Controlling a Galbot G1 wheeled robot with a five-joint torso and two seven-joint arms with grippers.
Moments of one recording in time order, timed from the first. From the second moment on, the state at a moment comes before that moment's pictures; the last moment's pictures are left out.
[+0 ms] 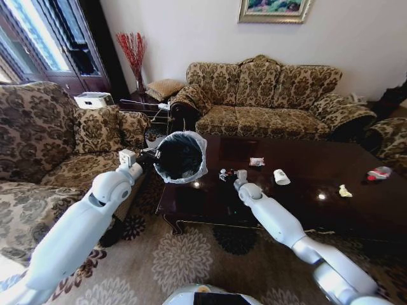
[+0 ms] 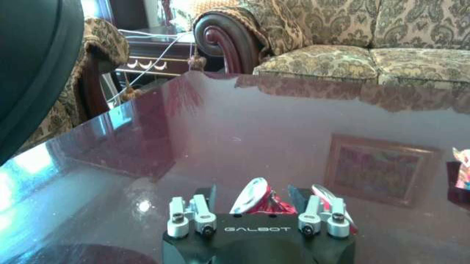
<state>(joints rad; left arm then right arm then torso) 0.88 -0.80 -0.38 -2.05 -0.68 0.52 -0.08 -0.50 1.15 -0.22 1.19 0.74 -0.24 0.13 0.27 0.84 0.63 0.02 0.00</state>
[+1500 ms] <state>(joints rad) 0.87 -0.79 -0.35 -2.03 -0.69 0.50 -0.08 -0.51 0.97 -0.14 1.62 0.85 -0.21 0.18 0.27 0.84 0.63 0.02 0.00</state>
